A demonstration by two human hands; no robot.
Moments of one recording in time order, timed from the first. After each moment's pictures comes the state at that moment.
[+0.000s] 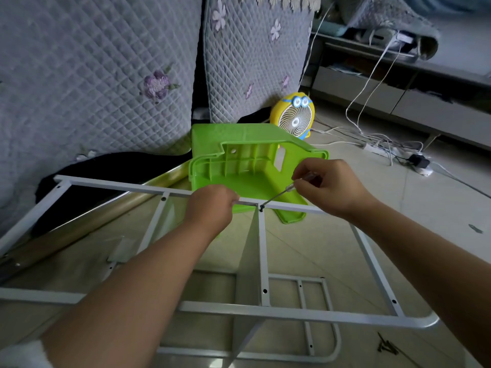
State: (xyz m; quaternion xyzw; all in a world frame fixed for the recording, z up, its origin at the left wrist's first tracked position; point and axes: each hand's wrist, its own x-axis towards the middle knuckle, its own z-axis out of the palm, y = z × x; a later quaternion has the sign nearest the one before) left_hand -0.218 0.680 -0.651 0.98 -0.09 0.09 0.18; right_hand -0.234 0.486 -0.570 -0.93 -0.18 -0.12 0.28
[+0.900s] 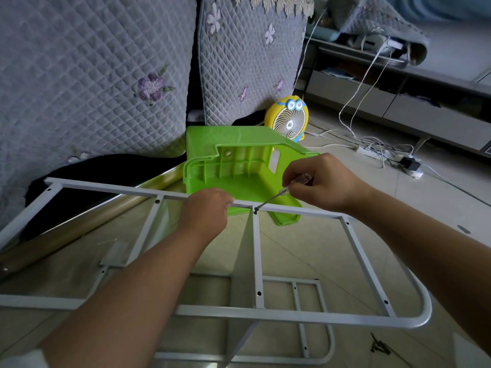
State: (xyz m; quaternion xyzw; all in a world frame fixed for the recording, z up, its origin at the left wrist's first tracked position) left_hand -0.222 0.681 -0.656 0.95 -0.11 0.12 0.25; right_hand -0.239 0.494 -0.542 -0.94 -0.24 -0.04 0.22
